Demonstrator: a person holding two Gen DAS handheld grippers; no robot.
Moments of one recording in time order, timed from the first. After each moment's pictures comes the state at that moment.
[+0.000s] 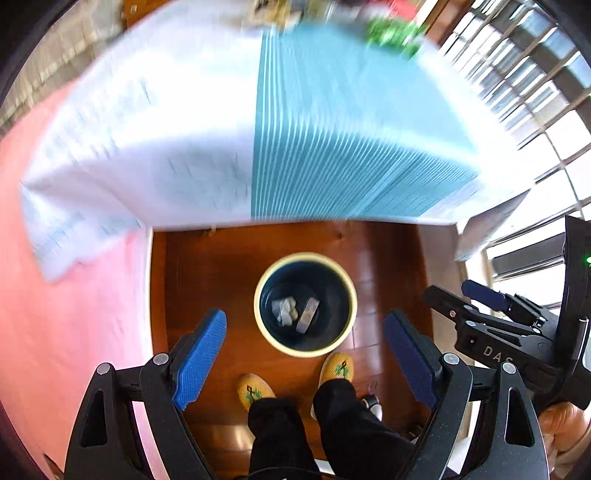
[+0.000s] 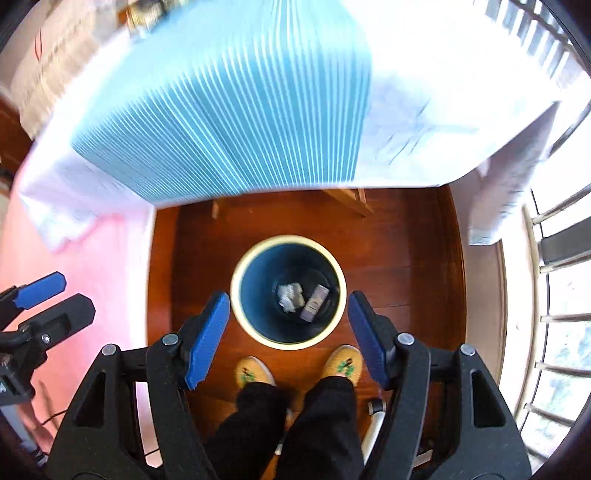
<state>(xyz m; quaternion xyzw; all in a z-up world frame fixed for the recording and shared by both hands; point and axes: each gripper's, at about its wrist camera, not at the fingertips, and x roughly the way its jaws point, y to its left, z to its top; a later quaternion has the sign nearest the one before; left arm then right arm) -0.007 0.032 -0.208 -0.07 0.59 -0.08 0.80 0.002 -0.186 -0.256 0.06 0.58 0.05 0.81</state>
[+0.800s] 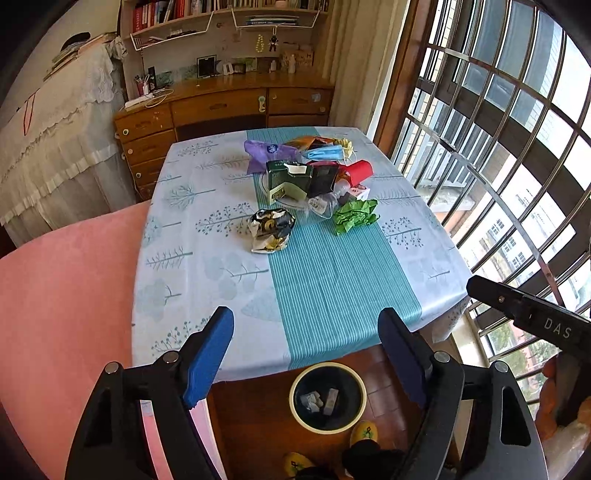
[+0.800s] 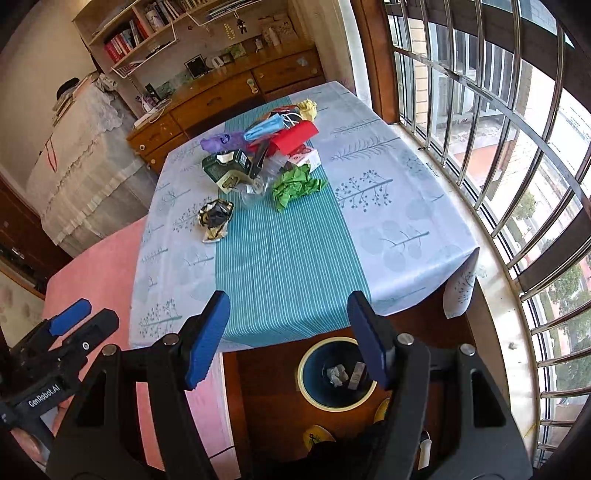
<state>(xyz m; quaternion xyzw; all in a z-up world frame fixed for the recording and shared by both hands) 0.066 0.060 0.034 0.00 0.45 -0.11 0.89 0.042 -0.181 0.001 0.16 0.45 0.01 0.88</state>
